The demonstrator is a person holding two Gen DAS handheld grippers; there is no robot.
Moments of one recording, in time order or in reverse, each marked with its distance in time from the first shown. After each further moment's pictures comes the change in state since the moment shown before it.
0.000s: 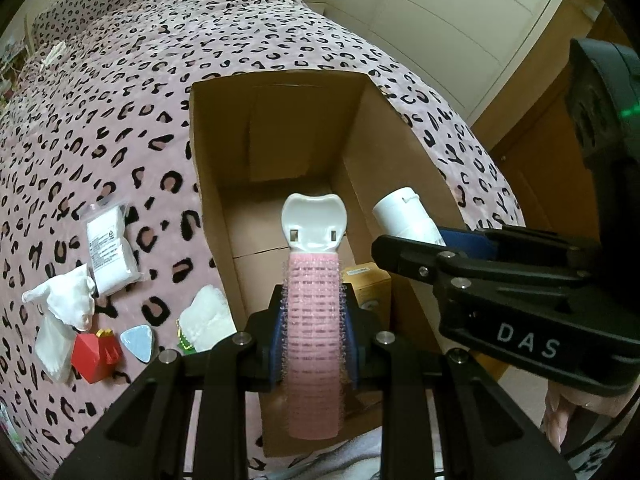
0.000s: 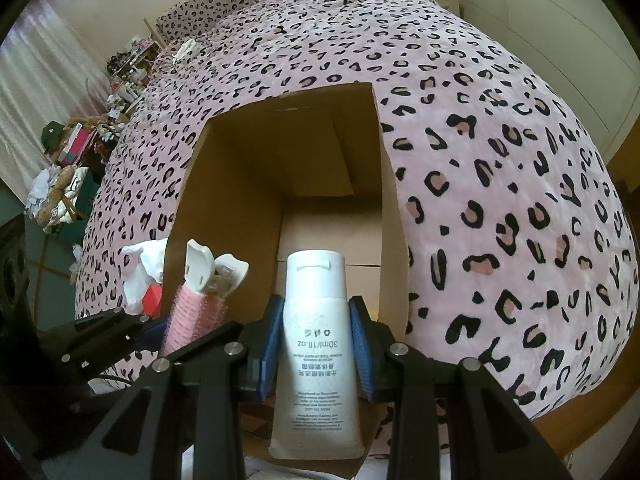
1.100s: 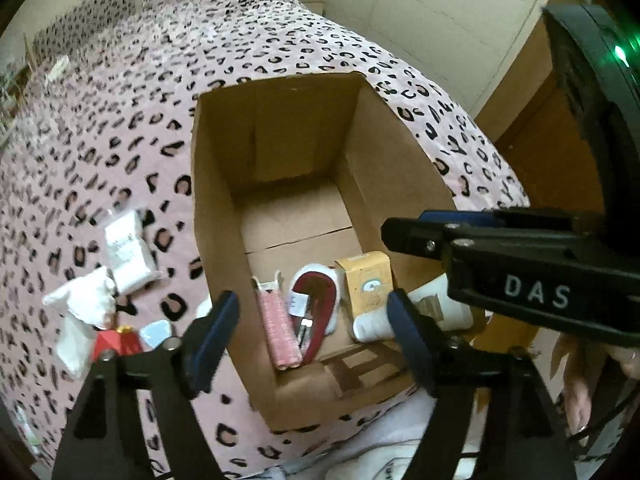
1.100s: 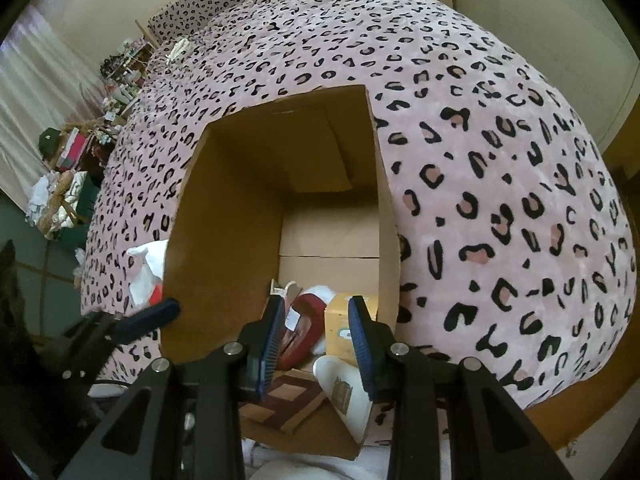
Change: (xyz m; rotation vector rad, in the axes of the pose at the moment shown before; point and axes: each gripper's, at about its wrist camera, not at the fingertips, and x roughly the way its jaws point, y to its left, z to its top) left arm -0.020 -0.011 -0.007 0.055 0.004 0.070; right arm -0.011 0.001 0.002 0.031 0.031 -0.005
